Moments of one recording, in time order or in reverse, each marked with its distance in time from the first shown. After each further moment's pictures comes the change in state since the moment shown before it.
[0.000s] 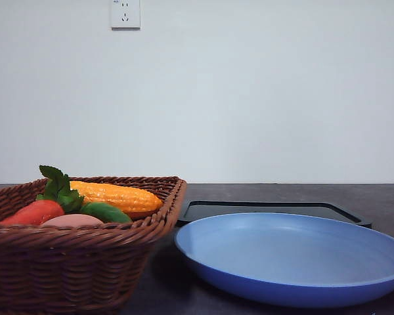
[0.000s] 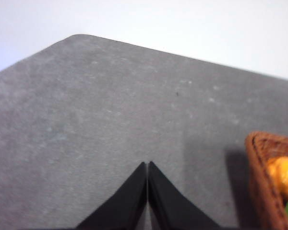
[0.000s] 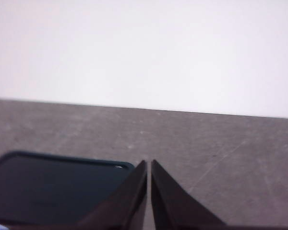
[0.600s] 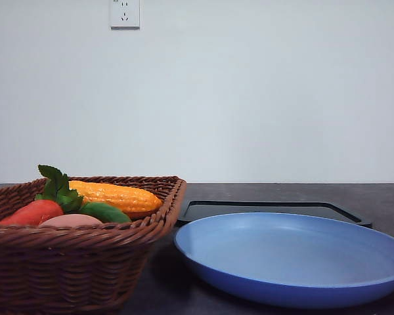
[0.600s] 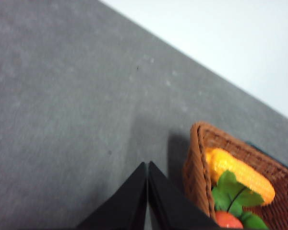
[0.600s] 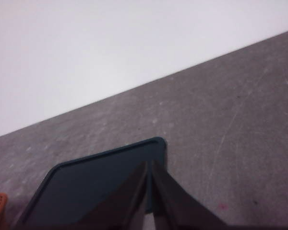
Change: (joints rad) left_arx 0.000 0.049 0.048 -0.083 0.178 -0.305; right_arx 0.000 0.032 0.119 -0.236 0.000 0.383
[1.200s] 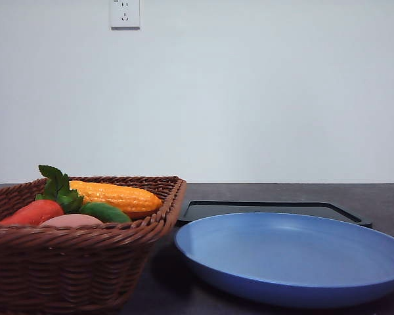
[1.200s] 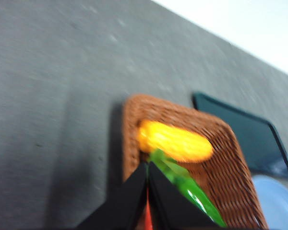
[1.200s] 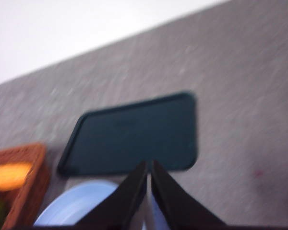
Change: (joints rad) left_arx -0.010 0.517 0.346 -0.029 0.288 0.129; right_arx 0.000 0.443 0.311 -0.174 -0.220 -0.036
